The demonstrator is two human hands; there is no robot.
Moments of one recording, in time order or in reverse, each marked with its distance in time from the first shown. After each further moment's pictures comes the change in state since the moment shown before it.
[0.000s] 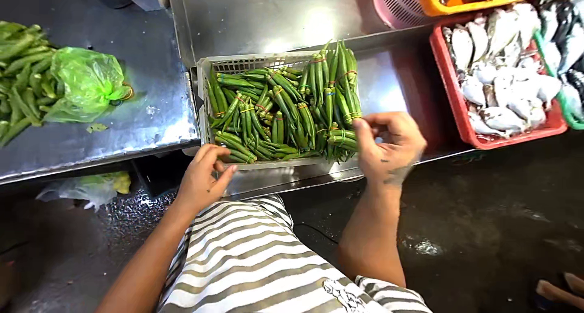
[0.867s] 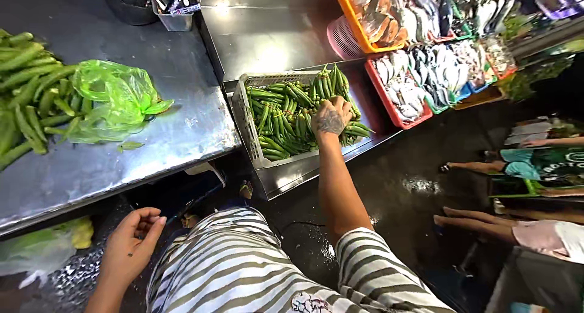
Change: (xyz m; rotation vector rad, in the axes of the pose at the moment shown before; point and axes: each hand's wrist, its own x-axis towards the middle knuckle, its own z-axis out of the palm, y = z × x) left_hand -0.159 -0.226 -0.208 -0.153 0.036 -0.276; right_hand 0.013 -0.112 0.170 -0.969 -0.151 0.451
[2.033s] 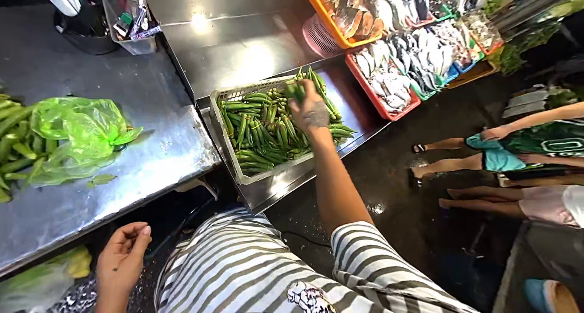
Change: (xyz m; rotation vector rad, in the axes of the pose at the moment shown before) left_hand 0.034 0.027 0.040 -0.279 0.100 -0.124; right_hand 0.046 0.009 -0.035 0.382 -0.156 -0.060
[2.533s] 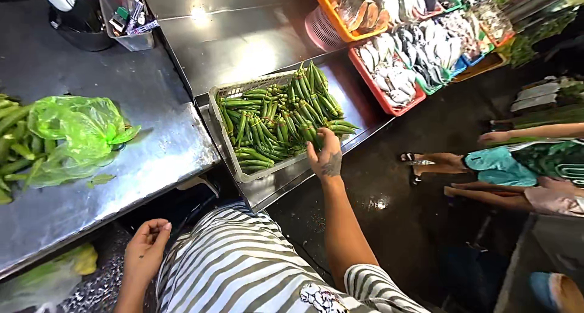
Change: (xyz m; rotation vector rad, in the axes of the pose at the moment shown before) left_hand 0.000 -0.015 0.027 0.097 -0.104 -0.100; right_hand -0.112 0.106 0.039 0.057 0.191 -0.151
